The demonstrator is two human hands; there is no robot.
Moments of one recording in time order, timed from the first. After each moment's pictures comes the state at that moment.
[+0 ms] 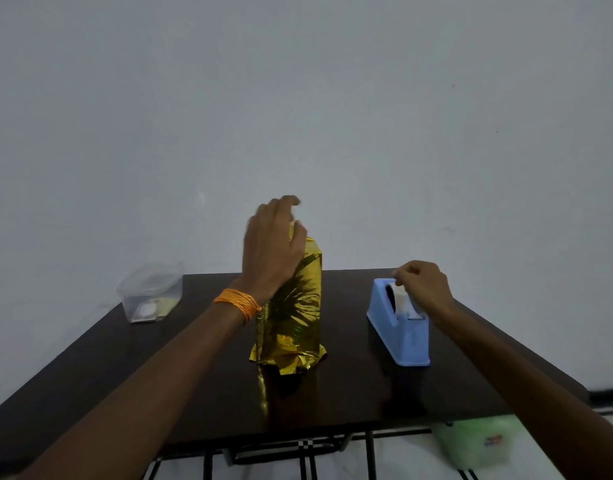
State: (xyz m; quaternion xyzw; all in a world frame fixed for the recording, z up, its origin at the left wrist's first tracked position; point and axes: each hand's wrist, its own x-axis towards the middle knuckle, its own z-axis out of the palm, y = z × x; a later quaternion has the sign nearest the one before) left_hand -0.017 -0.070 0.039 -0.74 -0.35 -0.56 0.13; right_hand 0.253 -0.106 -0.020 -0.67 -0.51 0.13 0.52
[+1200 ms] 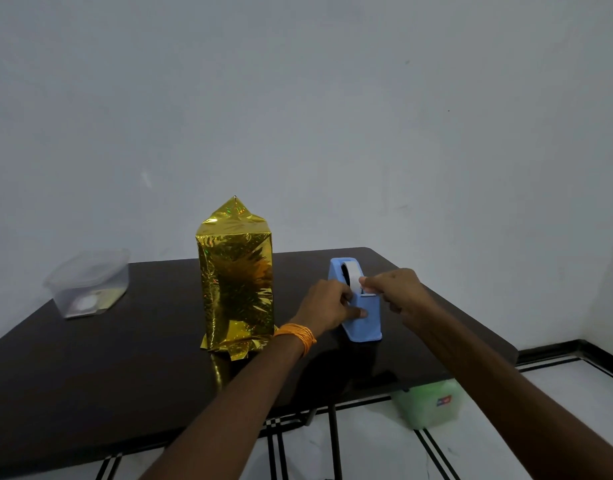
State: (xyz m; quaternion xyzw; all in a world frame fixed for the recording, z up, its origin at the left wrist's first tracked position) left_hand 0.137 -0.068 -0.079 -0.88 -0.36 -0.26 -0.16; right_hand 0.273 -0.148 -0.042 -0.67 -0.42 0.27 0.55
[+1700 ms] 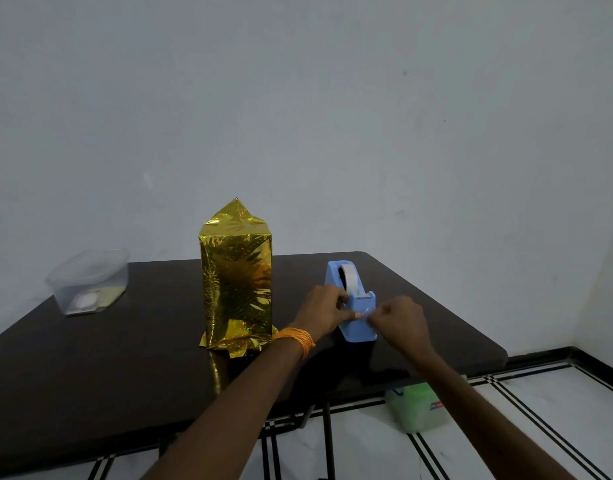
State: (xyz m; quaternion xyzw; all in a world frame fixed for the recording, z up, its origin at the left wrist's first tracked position) left_hand 0.135 -0.074 -0.084 -0.86 -0.36 -0.29 -0.20; right_hand 0.276 -0.169 -0.094 -0.74 -0.51 0.07 0.43
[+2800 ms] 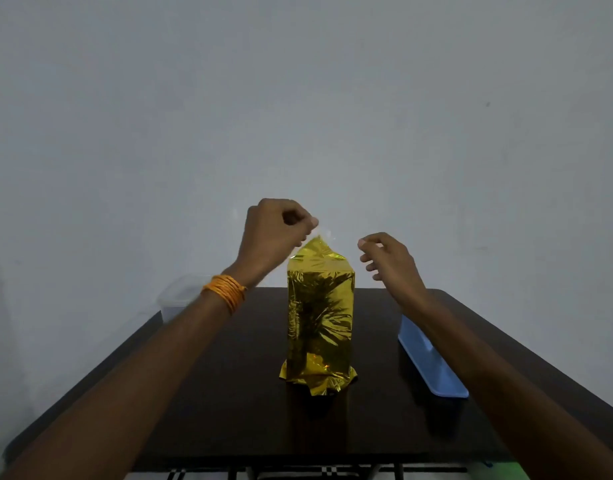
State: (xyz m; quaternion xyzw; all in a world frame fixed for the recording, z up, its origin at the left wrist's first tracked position) left_hand -0.069 -0.094 0.095 -0.73 -0.35 -0.58 -0.11; right_hand 0.150 -0.094 0.040 -0.50 -0.61 0.18 0.59
